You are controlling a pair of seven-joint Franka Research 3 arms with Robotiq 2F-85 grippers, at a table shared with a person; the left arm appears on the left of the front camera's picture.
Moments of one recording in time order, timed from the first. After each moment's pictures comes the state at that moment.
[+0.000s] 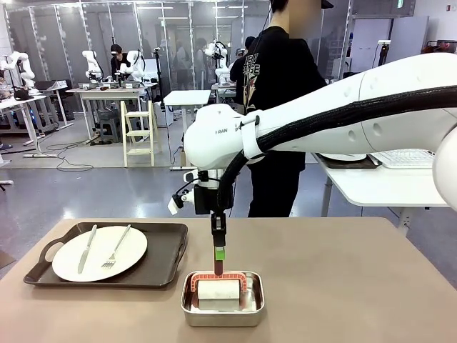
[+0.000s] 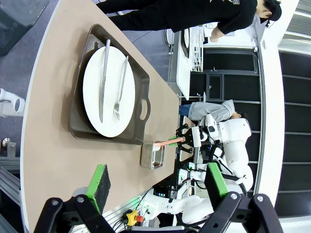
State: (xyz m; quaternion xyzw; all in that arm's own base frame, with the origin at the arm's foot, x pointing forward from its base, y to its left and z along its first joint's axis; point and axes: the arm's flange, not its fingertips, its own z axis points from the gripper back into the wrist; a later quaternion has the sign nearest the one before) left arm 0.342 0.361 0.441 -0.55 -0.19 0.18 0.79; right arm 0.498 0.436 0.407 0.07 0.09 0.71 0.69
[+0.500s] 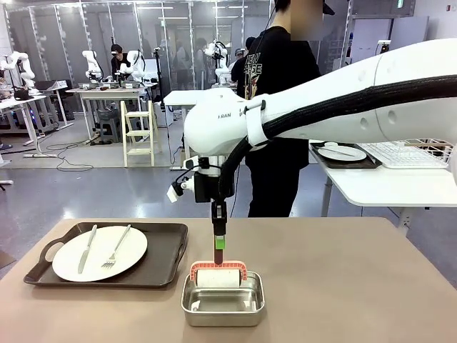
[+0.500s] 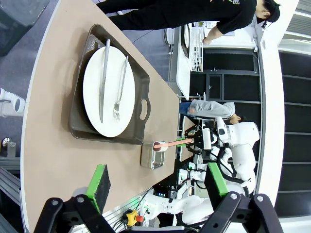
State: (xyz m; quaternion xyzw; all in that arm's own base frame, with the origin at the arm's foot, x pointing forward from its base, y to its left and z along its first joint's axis) left arm 0.342 0.361 0.441 -0.55 -0.19 0.18 0.79; right arm 0.490 0.432 0.447 0.06 0.07 0.71 0.69
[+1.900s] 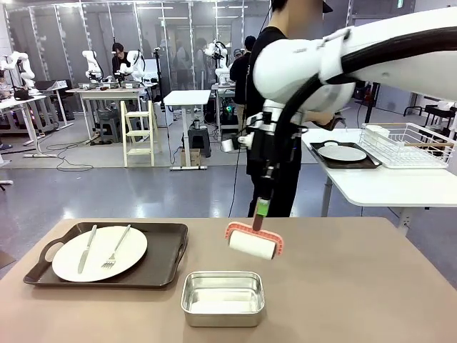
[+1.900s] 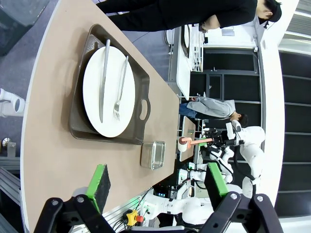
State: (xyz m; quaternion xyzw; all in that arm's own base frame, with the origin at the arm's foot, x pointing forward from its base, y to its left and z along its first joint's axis) left arm 0.342 0.361 0.441 -0.55 -0.19 0.18 0.79; right arm 0.499 0.275 0.525 0.14 0.01 0.56 0.82
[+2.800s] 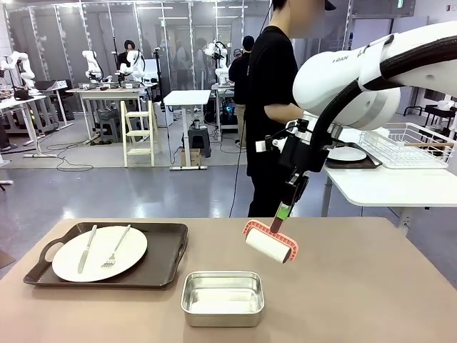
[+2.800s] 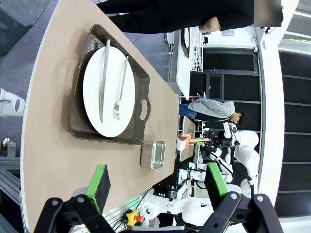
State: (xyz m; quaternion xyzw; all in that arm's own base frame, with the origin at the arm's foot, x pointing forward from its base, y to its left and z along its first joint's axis) left arm 0.342 0.361 0.441 -0.55 -0.19 0.18 0.79; right arm 0.491 0.228 0.509 0.17 -0.03 0.49 0.85
